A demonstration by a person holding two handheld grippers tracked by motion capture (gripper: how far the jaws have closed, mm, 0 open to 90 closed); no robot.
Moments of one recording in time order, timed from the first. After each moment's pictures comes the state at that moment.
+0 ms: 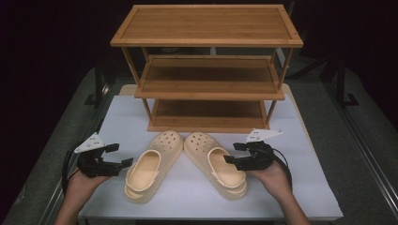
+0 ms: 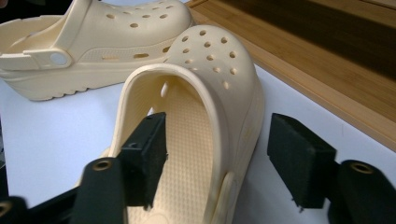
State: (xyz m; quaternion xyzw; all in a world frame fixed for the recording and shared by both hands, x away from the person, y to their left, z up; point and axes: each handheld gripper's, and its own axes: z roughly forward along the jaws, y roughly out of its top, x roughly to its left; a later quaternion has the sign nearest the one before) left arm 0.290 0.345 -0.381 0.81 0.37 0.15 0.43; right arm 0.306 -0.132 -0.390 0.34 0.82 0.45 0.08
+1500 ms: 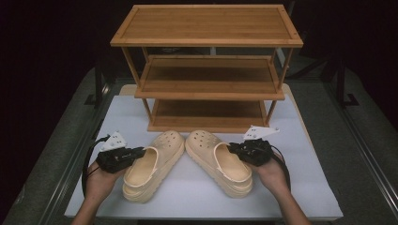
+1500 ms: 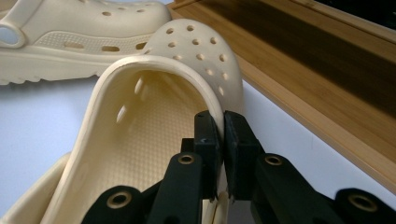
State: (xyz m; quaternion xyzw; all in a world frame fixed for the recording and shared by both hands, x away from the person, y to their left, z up) left arm 0.297 0.302 -0.379 0.84 0.32 0.17 0.40; right arm 0.313 -0.130 -0.387 0.33 0.83 0.44 0.13
